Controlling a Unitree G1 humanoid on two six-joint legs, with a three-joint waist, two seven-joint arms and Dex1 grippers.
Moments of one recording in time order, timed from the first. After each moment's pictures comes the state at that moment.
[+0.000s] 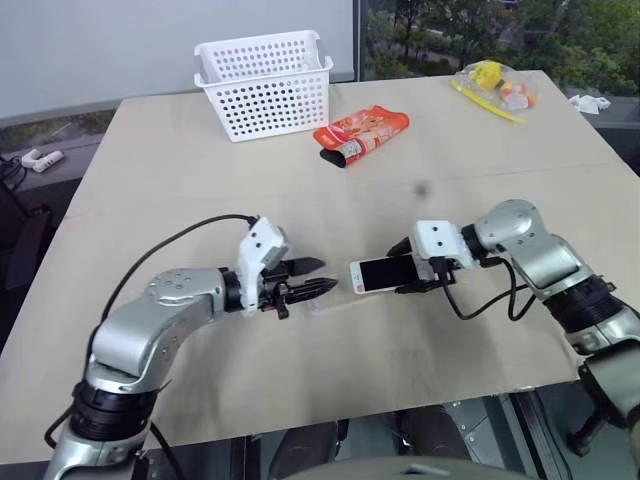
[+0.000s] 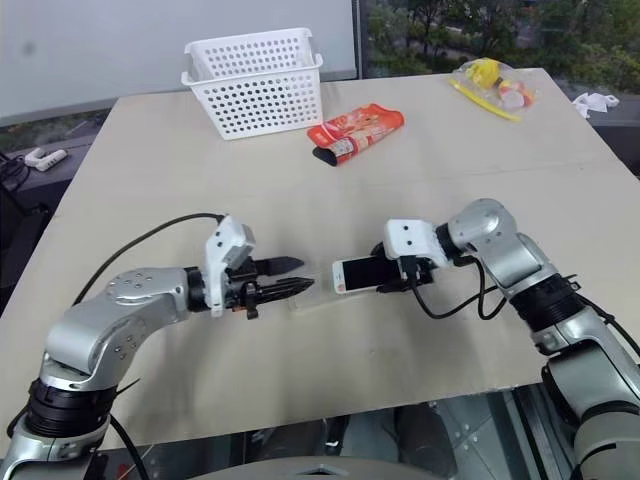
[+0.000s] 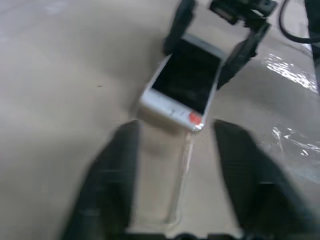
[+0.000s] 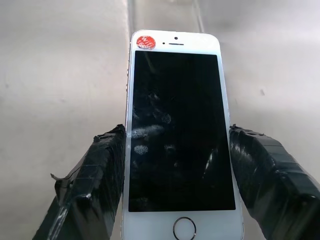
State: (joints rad) left arm -0.24 0.67 -0.02 -0.46 -0.57 0.83 -0.83; right arm -0.77 -0.60 0.47 0.21 0.04 0.09 1.35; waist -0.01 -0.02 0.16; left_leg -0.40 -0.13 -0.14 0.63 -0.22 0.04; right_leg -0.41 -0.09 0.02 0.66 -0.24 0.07
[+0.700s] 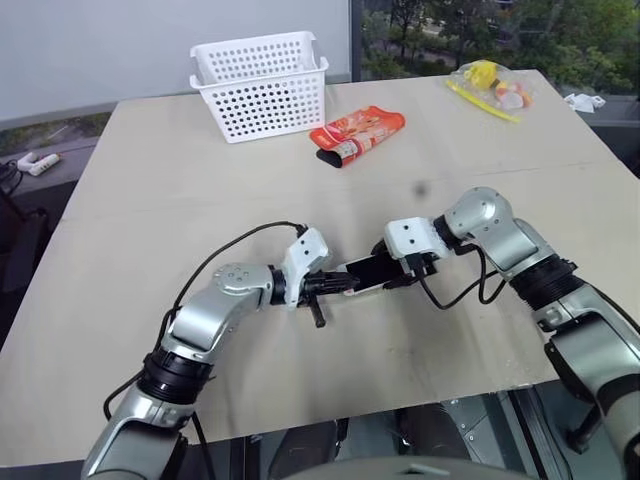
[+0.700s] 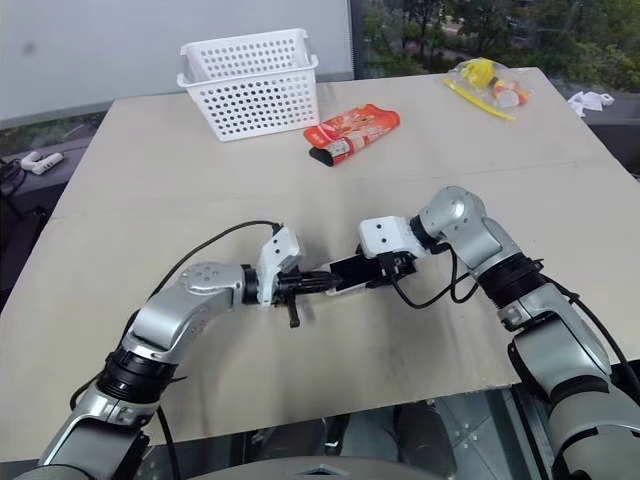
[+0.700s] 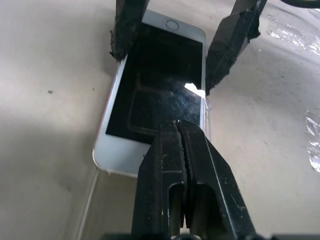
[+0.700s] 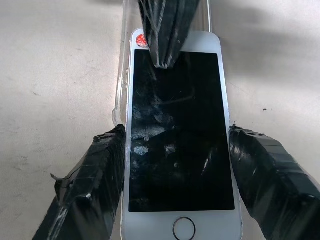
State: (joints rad) left arm -0.37 0.55 -0.26 -0.15 -0.36 0.60 -0.89; right arm -0.87 -0.50 0.51 0.37 -0.09 0.02 1.40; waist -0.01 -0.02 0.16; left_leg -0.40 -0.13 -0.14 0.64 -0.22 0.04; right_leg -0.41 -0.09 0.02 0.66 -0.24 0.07
